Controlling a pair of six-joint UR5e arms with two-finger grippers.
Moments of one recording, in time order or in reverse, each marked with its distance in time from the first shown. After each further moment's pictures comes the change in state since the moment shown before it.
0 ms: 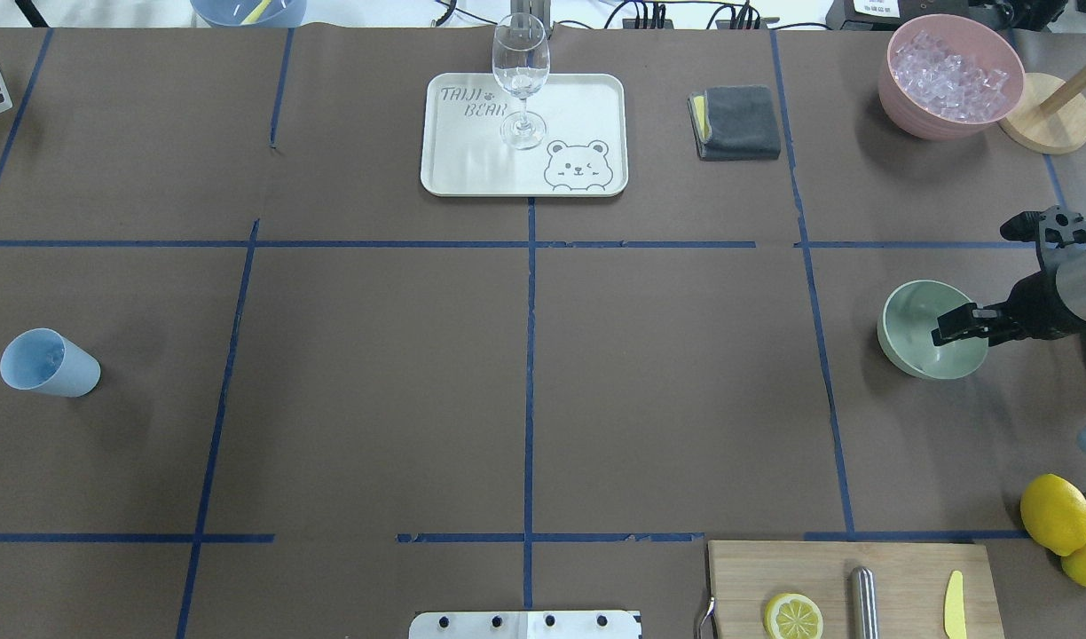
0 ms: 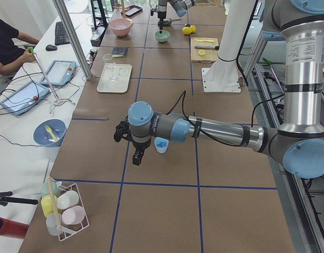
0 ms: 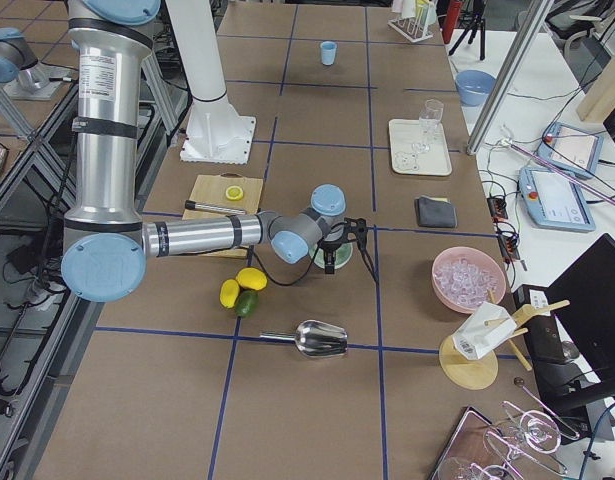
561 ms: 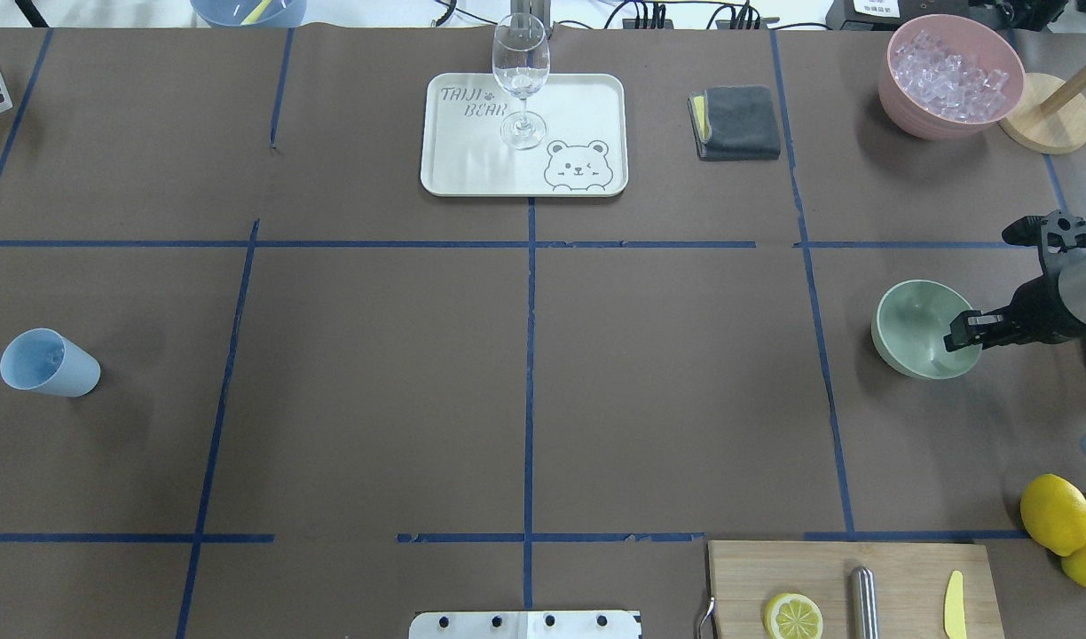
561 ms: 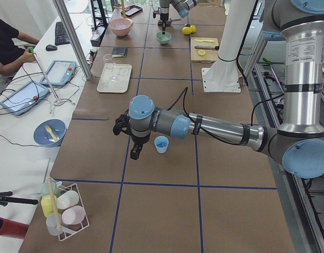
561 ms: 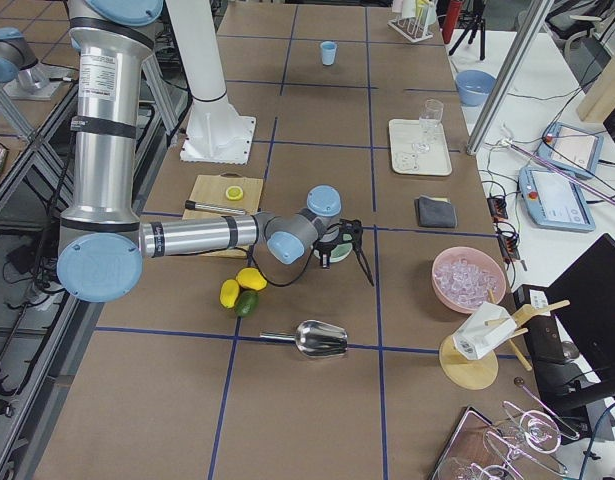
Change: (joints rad) left arm 0.000 -0.013 -0.036 -0.022 0.002 -0.001; right arm -0.002 0.011 0.033 -0.006 0.004 0.043
